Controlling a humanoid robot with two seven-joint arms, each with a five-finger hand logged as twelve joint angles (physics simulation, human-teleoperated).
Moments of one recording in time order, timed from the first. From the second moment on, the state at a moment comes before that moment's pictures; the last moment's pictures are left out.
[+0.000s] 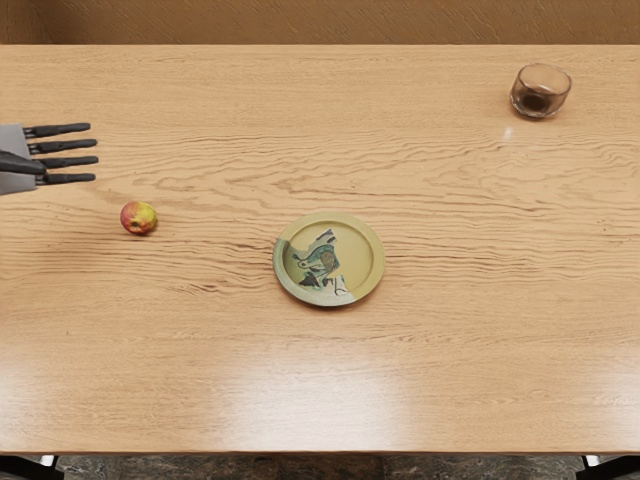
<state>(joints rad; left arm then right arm) -0.89 0.96 -0.53 -0.93 -0.40 -0.61 0.61 -0.10 0.00 0.05 0.24 -0.04 0.13 -0.04</state>
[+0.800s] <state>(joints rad) -1.22 0.55 -0.32 -0.94 0.93 -0.18 0.61 -0.10 0.00 0.05 0.24 -0.04 0.13 -0.04</state>
